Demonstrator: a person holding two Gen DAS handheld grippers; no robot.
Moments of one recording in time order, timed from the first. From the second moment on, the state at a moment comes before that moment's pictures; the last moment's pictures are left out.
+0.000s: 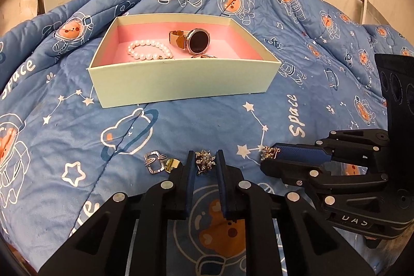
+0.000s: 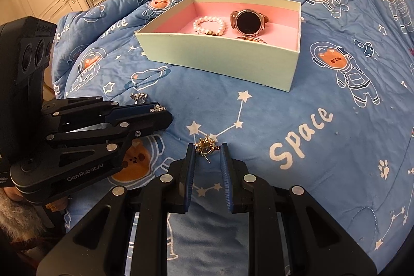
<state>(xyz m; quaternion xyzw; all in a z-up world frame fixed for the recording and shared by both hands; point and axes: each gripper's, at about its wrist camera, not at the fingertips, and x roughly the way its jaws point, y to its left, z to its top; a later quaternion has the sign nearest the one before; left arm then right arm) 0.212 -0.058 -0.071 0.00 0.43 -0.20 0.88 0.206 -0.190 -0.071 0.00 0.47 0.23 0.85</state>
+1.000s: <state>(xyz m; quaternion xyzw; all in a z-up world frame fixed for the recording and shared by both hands) 0.223 -0.033 -0.013 0.00 0.41 -0.21 0.89 0.237 -0.190 -0.002 0.00 0.43 0.28 0.86</state>
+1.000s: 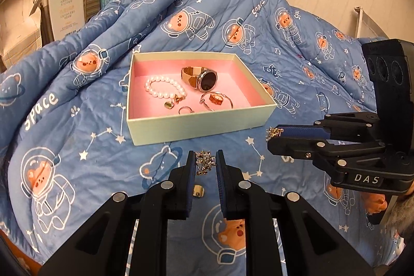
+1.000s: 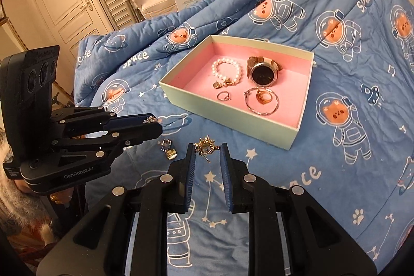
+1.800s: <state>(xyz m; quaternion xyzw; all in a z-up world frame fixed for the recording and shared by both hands) 0.345 -0.046 -0.017 0.05 0.52 -0.22 0.82 0.337 -0.166 -0.016 -0.05 0.51 0.28 0.81</state>
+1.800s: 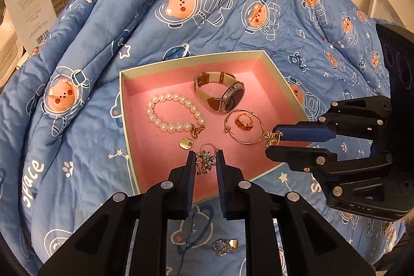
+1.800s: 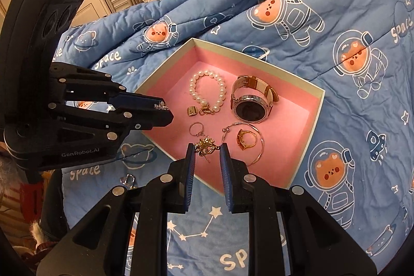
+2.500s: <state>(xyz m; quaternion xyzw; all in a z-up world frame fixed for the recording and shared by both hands) 0.366 -0.061 -0.049 0.10 0.58 -0.21 0.78 0.380 -0.162 -0.046 -0.06 0.58 0.27 0.77</state>
